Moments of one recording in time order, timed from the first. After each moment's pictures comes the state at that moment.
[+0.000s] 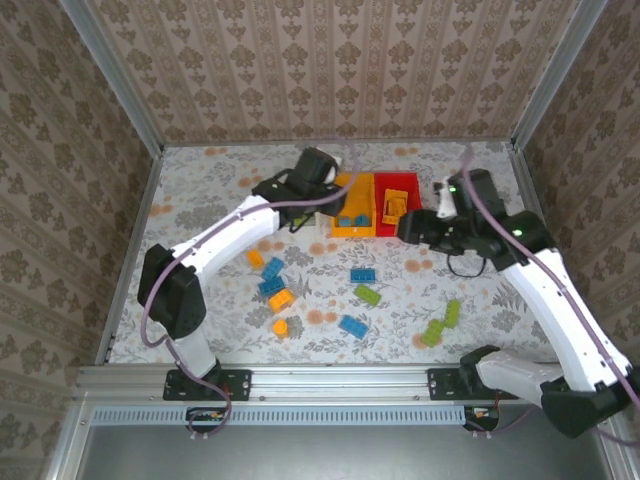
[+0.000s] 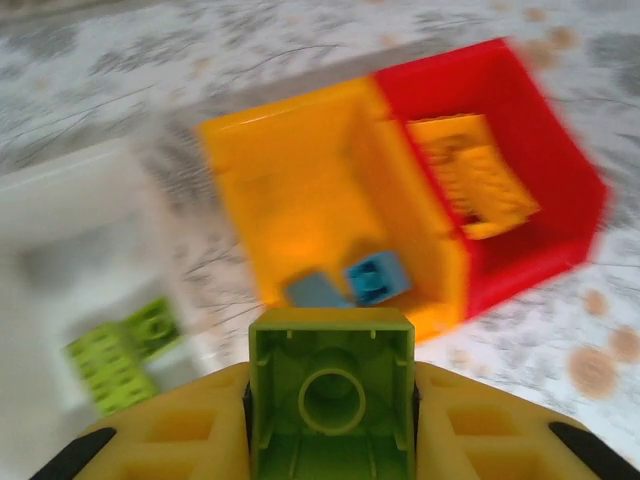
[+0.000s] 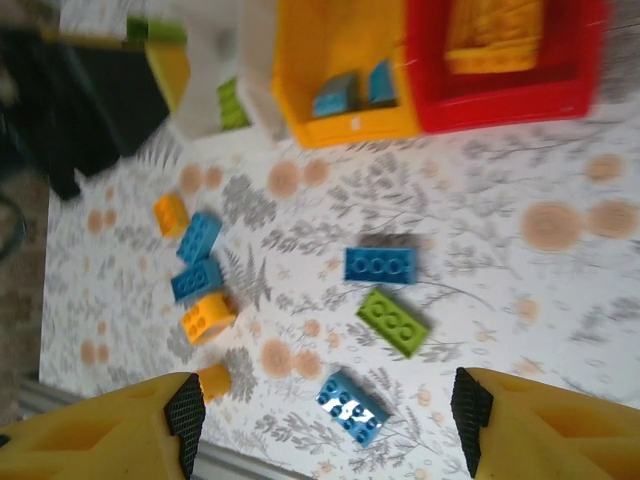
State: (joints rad) left arm -0.72 1.75 1.55 -0.59 -0.07 -0.29; right arm 0.40 1.13 1.32 -1.05 -0.21 0.58
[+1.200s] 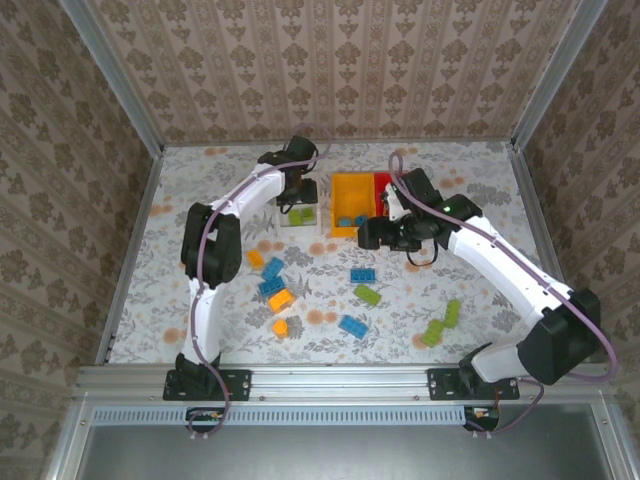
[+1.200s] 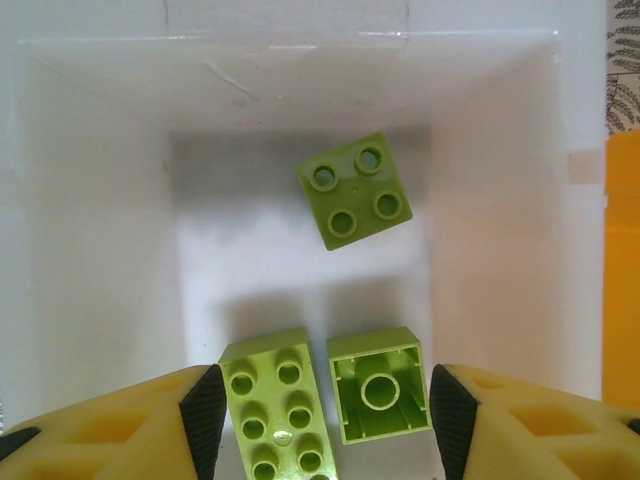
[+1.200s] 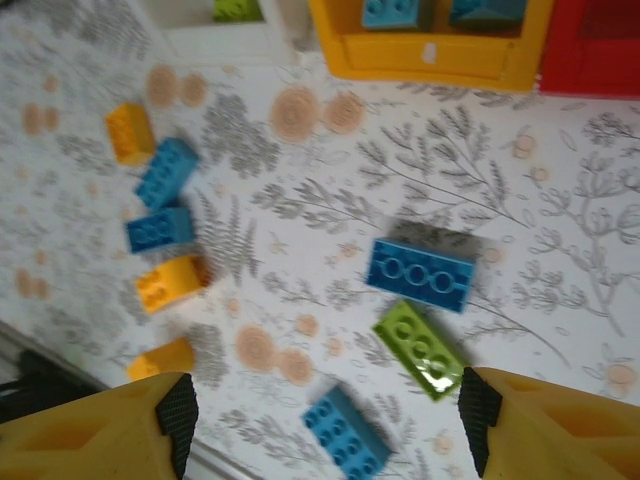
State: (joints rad) left arm -0.51 2.20 1.90 -0.86 -0.11 -0.46; right arm 0.49 1.41 1.27 -0.91 -0.24 0.46
